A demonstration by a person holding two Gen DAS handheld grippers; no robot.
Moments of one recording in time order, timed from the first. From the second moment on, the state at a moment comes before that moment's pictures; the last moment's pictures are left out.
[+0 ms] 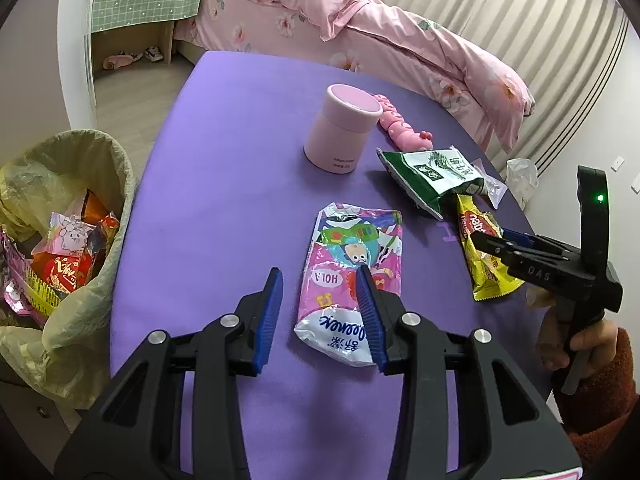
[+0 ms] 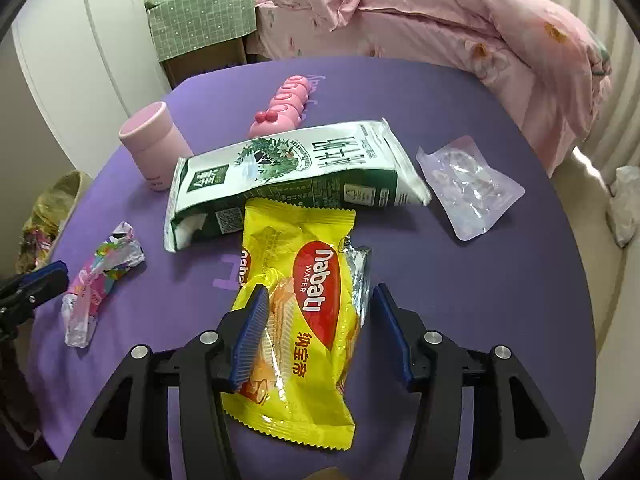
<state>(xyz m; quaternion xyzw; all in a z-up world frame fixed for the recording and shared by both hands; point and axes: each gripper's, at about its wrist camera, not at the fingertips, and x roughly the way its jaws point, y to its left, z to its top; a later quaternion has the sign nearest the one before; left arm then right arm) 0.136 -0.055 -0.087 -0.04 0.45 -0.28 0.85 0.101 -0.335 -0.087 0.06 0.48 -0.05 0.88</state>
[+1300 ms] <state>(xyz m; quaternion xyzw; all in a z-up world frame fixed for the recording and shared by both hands) 0.108 -0.030 -0.038 0.00 0.40 -0.22 0.89 0.066 -0.310 0.002 0.06 0.34 0.04 0.94</state>
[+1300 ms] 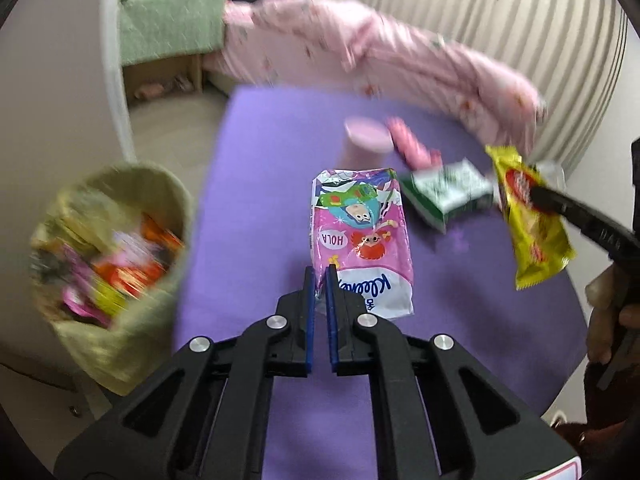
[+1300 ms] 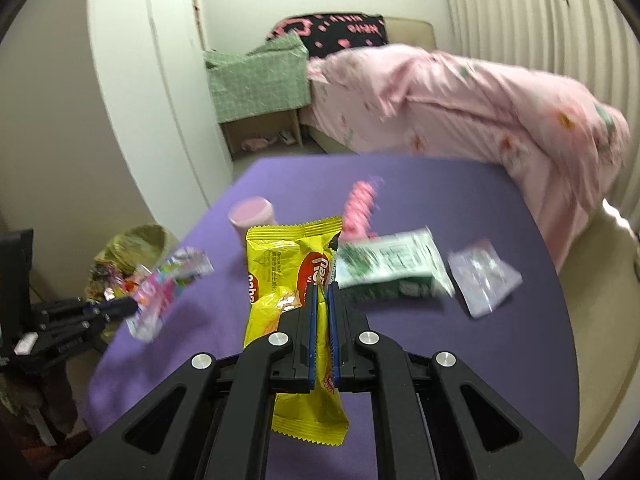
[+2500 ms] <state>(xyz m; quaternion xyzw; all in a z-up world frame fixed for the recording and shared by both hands) 0.153 0.146 -0.060 -0.11 0.41 -0.01 0.90 0.133 -0.182 0.032 0.00 0.33 0.16 0.93</state>
